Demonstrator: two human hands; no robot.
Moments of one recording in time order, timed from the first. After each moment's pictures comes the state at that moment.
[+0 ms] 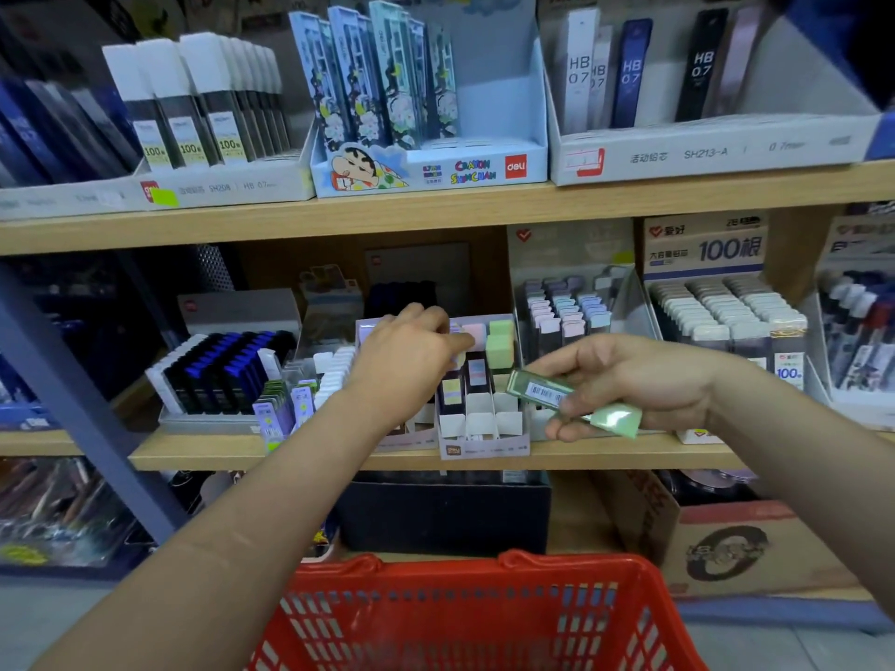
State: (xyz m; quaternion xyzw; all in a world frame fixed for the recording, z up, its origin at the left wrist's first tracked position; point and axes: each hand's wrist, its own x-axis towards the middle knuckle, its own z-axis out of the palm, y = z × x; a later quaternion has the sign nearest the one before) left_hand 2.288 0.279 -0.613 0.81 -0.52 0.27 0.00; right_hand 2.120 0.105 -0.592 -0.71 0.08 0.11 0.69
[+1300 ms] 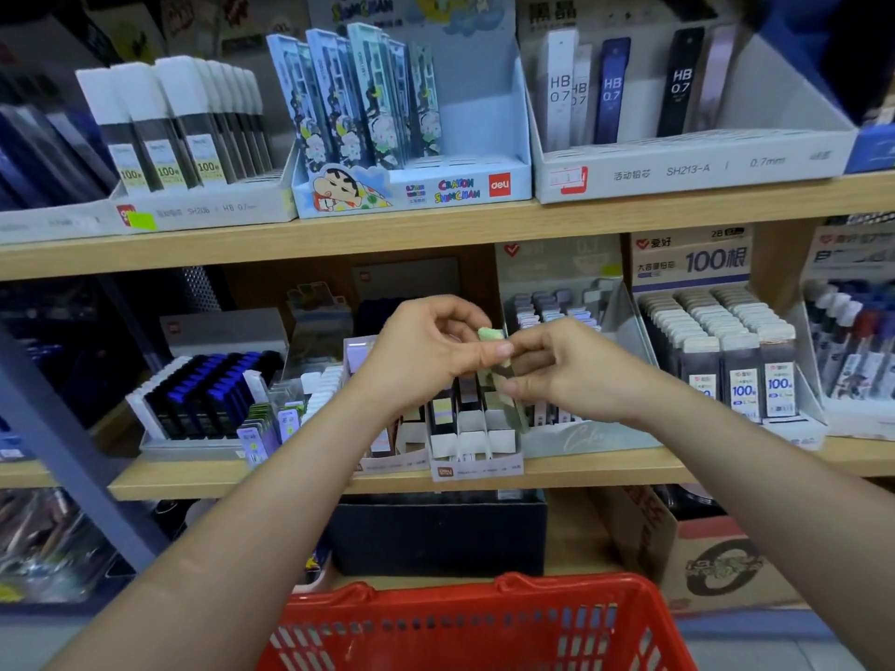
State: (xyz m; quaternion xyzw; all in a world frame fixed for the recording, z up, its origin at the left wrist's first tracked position) left_hand 2.259 0.265 -0.581 0.74 -0.42 -0.08 0.52; right_hand 2.147 0.124 -0.593 -0.89 0.08 -0.12 0.44
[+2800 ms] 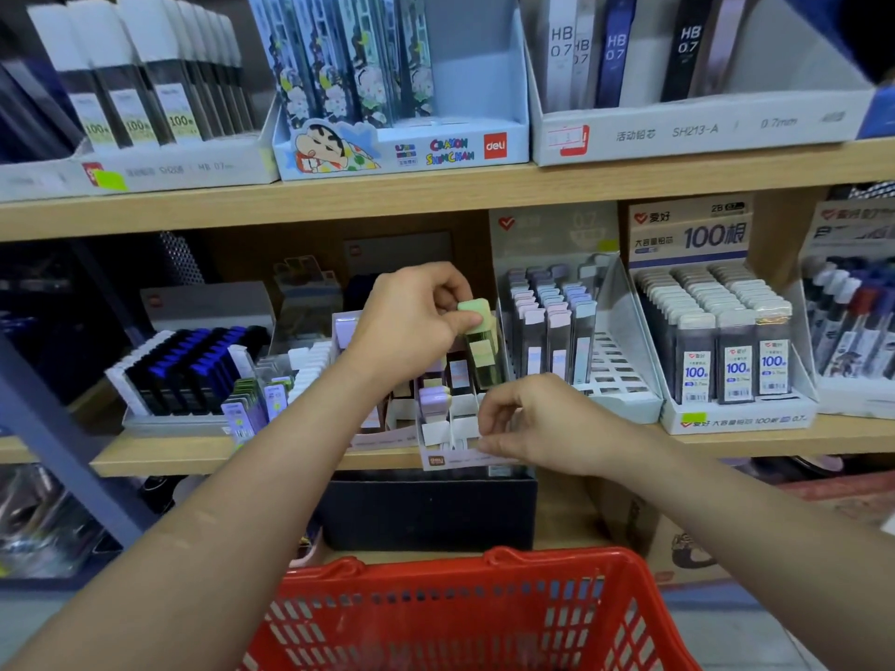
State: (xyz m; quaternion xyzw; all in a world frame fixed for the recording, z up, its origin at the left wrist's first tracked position) left_hand 2.276 0.254 -0.590 0.80 -0.44 0.10 0.39; right_hand 2.149 0.133 -0.656 -0.95 0.04 -0.07 0.31
